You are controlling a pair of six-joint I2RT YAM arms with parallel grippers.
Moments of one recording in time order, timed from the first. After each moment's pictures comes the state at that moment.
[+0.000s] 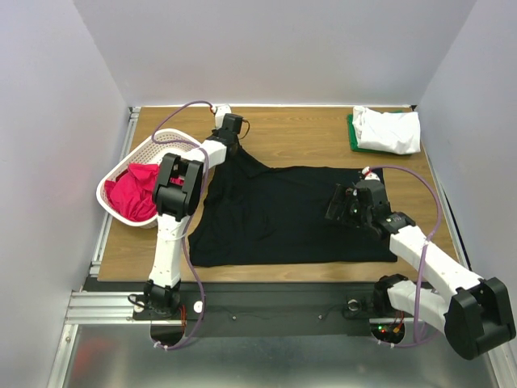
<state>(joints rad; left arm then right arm) -0.36 2.30 1.69 -0.08 -0.41 -0.45 0.35 1.01 0.56 -0.30 0.04 0.61</state>
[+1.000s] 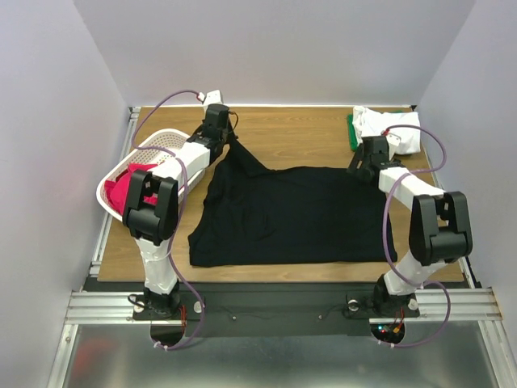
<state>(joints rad) -0.35 1.91 1.45 -0.02 -0.25 -0.46 0.10 1.61 0.99 -0.19 0.42 0.47</state>
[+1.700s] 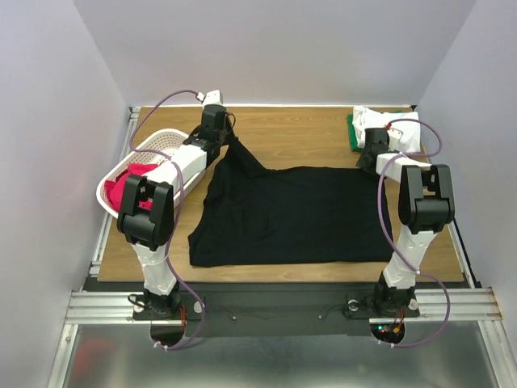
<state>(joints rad) -0.35 1.85 1.39 -0.01 -0.17 -0.46 0.00 1.96 1.22 -0.12 0.49 0.42</state>
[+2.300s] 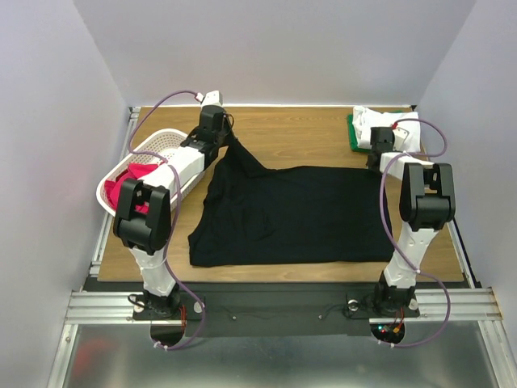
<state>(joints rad) -0.35 1.81 1.37 -0.01 -0.14 -0.46 -0.04 1.99 1.25 -0.10 0.50 0.41</state>
